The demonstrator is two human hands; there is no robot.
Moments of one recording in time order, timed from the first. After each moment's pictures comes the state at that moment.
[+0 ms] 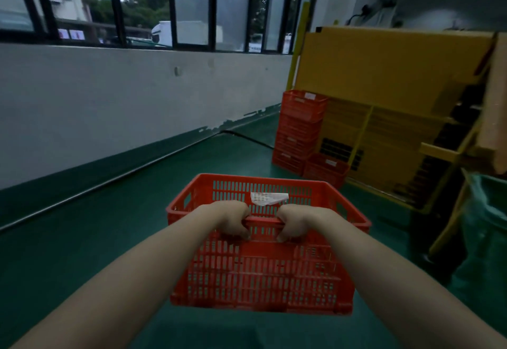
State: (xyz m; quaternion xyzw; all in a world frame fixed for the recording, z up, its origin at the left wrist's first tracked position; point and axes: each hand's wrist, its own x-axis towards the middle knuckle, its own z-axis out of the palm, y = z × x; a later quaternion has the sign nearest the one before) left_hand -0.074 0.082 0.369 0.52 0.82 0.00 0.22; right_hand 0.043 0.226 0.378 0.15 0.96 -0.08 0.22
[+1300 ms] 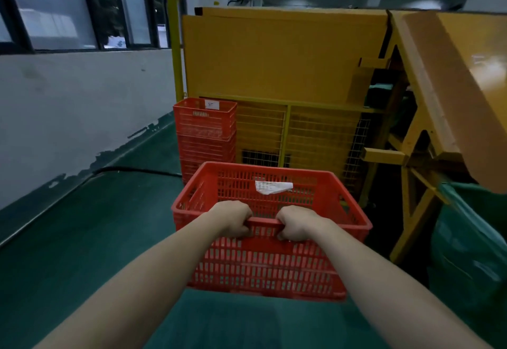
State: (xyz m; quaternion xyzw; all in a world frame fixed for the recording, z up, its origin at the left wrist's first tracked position) left_hand -0.460 0.774 0.347 0.73 0.68 -0.06 0.07; right_hand -0.290 0.836 0.357 0.39 0.90 -0.09 0.14
